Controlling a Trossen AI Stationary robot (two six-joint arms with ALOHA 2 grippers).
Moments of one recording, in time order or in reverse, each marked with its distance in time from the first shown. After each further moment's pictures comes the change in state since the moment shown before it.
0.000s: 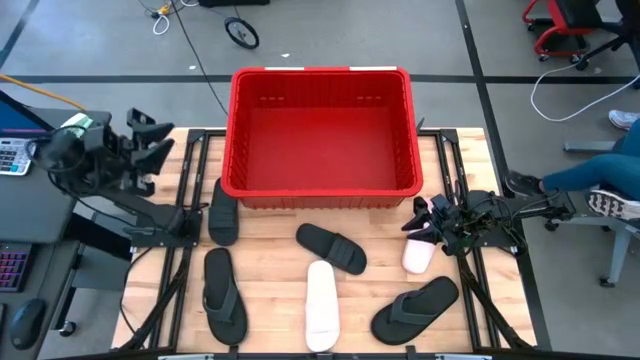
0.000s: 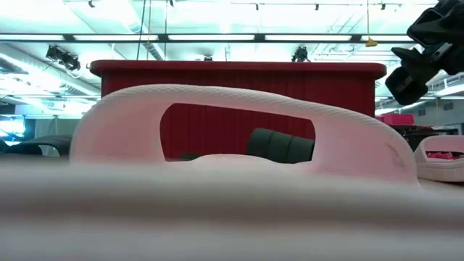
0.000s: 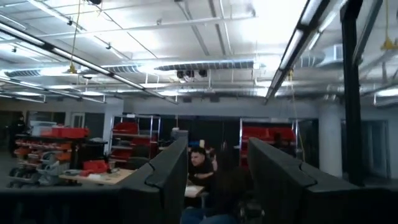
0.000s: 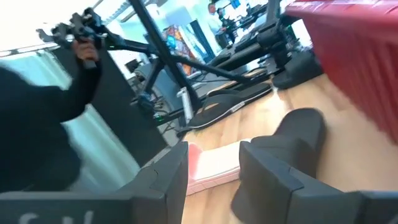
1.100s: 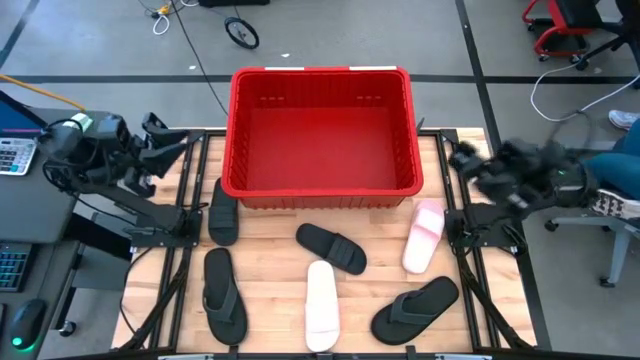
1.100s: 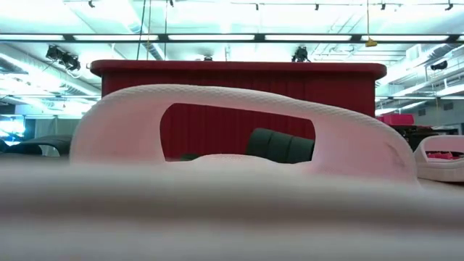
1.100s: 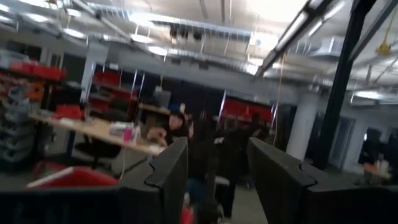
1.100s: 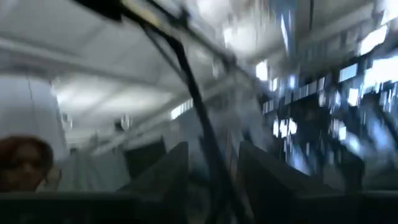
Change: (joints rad) left arm 0.000 0.108 0.127 -0.259 0.000 -0.313; right arm 0.002 0.543 0.841 0.149 -0.045 0.001
